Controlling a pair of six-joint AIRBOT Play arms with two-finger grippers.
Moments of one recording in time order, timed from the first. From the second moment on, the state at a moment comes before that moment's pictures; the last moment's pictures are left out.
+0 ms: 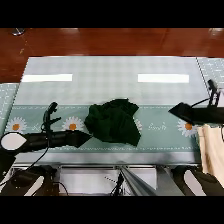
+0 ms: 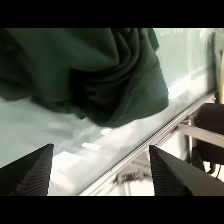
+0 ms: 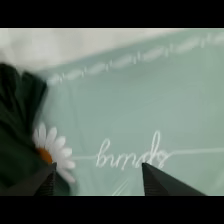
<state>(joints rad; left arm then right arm) -0.22 -0.56 0.27 0.55 -1.00 -1.21 -0.29 -0.81 0.62 -0.99 1.15 1.44</state>
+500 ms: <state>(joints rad) -0.48 -0.88 0.30 0.22 -0.71 -0.86 -0.13 -0.85 0.45 -0.86 0.99 1.45</state>
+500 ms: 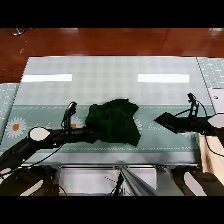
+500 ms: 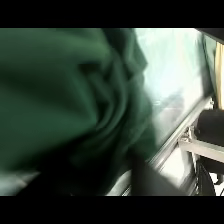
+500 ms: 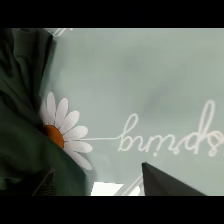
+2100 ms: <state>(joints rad) -0.08 -0.91 0.97 0.22 -0.99 -0.88 0.14 -1.48 1.76 -1.05 1.19 1.46</state>
